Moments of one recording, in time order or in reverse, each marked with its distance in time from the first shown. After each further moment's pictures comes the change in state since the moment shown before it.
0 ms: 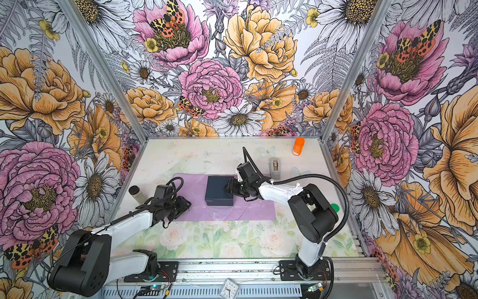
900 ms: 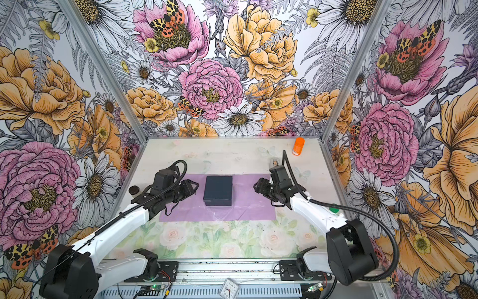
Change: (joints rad) left arm -0.193 -0.080 0.295 -0.074 -0.008 0.084; right arm -0.283 -0.495 -0.312 -0.250 0.147 0.043
